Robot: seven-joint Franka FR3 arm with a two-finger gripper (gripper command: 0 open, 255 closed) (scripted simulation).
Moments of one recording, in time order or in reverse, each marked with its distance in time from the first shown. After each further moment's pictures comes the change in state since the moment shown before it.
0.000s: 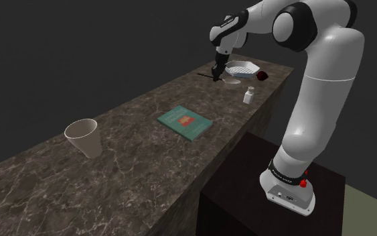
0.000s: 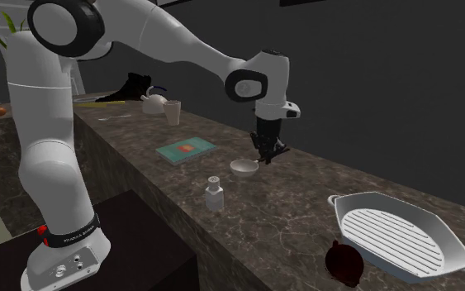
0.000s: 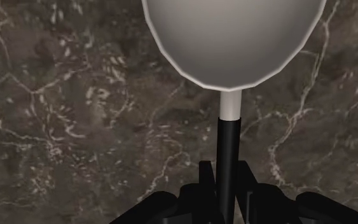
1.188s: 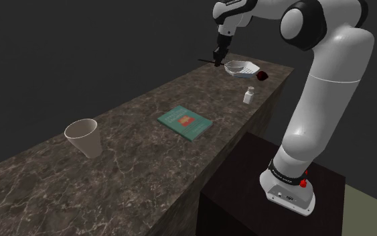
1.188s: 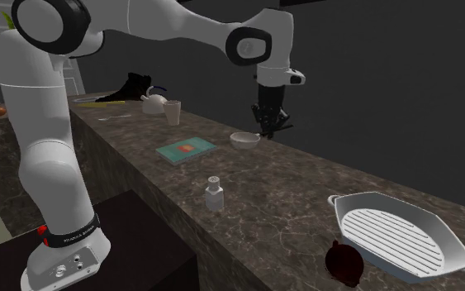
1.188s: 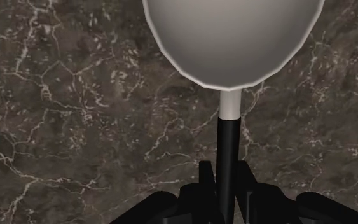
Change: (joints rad) arm 0.003 -0.060 -0.010 0.171 -0.051 -0.220 0.057
